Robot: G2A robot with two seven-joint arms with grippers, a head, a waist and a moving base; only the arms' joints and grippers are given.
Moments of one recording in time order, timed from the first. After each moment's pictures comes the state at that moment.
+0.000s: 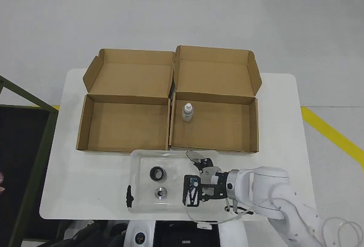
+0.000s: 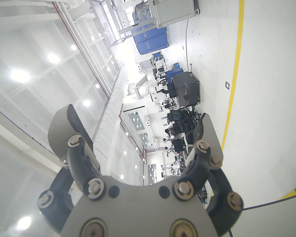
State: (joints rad) left arm -0.36 -0.19 -0.39 -1.44 1.98 -0.36 0.13; right arm -1.35 -1.10 1.05 -2.15 -1.33 -0.84 0.71
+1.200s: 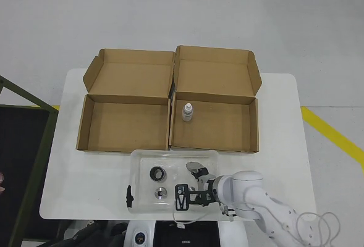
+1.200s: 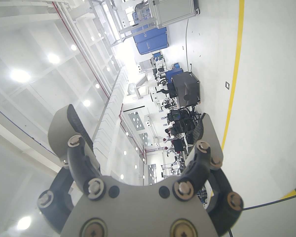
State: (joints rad) left arm -0.36 -0.19 -0.39 -1.44 1.98 -0.36 0.13; right arm -1.25 -1.11 0.84 -2.01 -1.42 -0.82 0.91
